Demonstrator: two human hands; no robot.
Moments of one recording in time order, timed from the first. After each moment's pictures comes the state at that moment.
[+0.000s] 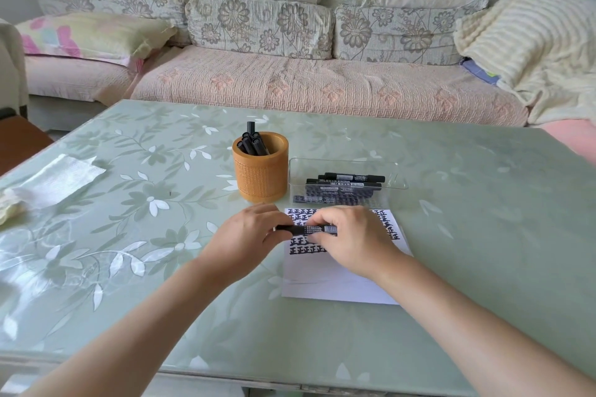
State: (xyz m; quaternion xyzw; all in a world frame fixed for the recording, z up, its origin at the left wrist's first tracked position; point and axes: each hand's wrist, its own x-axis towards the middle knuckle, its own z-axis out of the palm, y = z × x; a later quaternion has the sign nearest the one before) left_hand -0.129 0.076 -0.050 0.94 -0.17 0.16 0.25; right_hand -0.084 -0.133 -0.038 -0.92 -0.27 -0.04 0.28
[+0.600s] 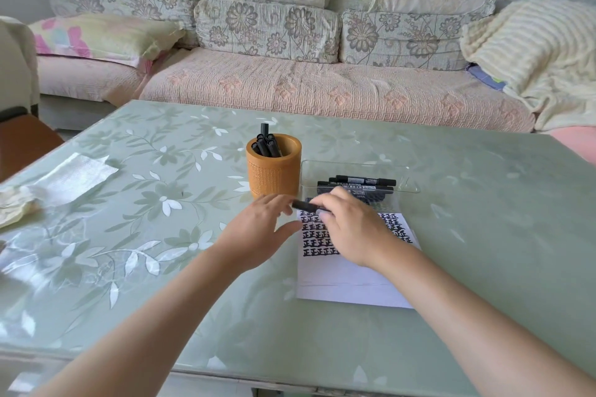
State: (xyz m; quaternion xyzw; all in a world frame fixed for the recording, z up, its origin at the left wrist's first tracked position) left_hand -0.115 0.087 -0.054 0.95 -0.11 0.15 0.24; right_hand -0.066 -0.109 -0.037 -0.92 -0.32 -0.04 0.22
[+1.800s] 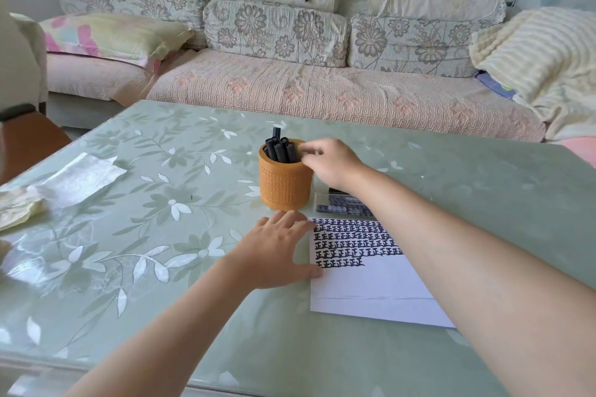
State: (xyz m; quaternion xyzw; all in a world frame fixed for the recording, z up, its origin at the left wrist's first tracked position) left_hand -0.110 0.092 -0.072 0.98 -0.16 0.05 0.09; right_hand 0.014 -0.034 0.021 -0.91 -0.22 0.04 0.35
